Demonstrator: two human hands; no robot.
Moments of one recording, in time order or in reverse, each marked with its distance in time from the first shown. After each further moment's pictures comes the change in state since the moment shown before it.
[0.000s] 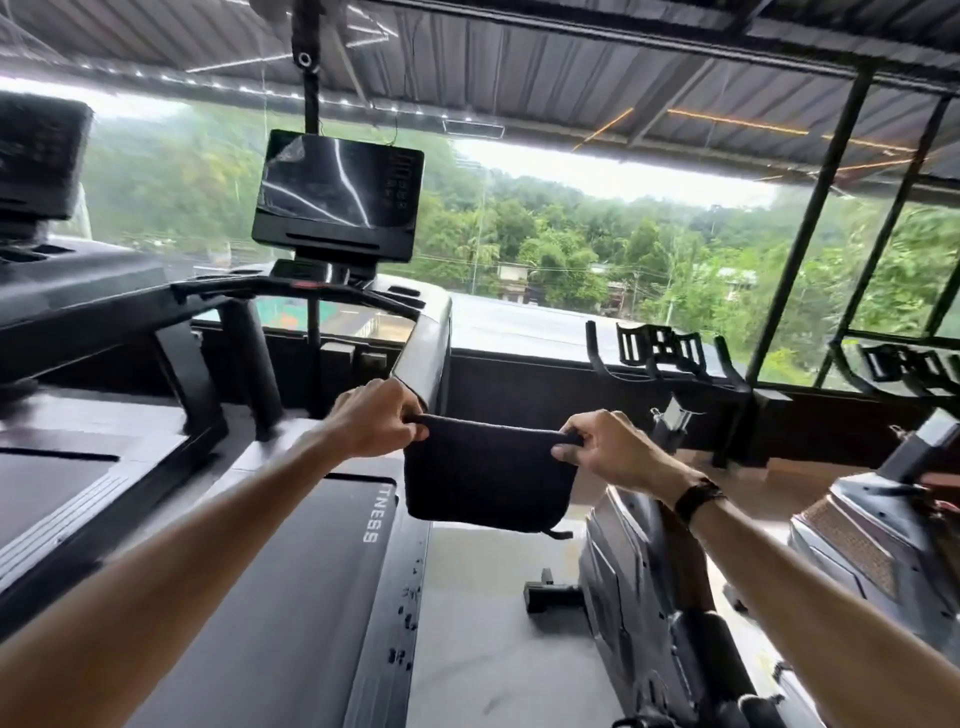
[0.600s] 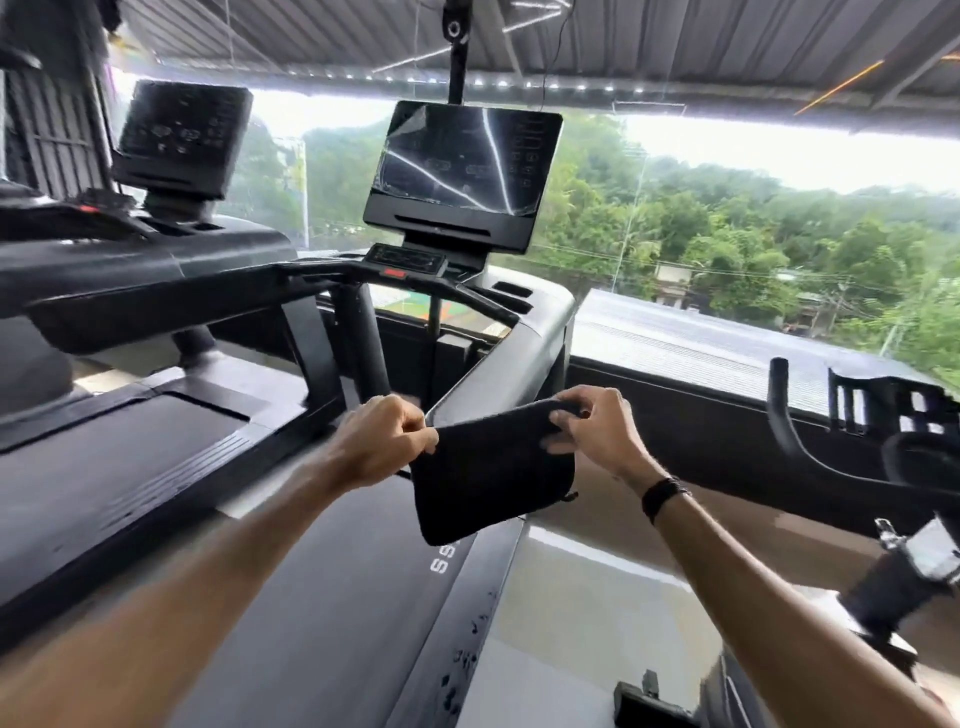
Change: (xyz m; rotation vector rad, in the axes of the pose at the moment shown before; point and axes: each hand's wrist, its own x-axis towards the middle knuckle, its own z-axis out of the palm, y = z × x) left_hand 0.181 -0.103 0.105 -0.151 0.141 -0.337; right_hand 0.340 0.050 0.116 0.750 -0.025 -0.084
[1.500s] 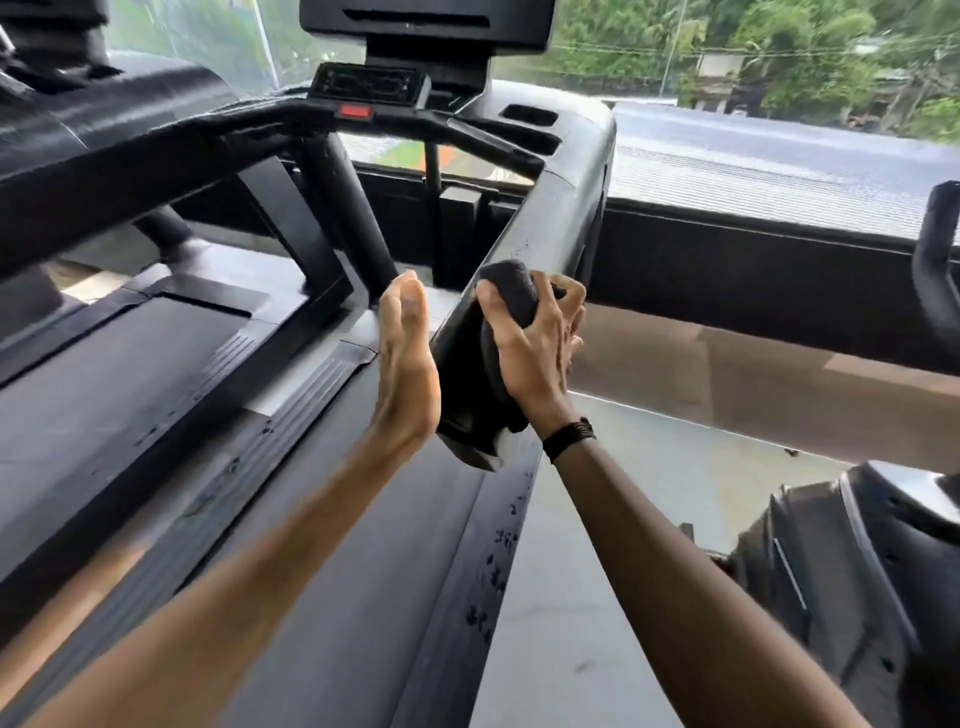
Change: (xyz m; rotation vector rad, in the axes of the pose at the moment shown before) left_hand 0.101 -0.021 0.094 -0.864 0.309 -0.285; right_hand 0.102 0.052 0.141 0.014 0.306 0.046
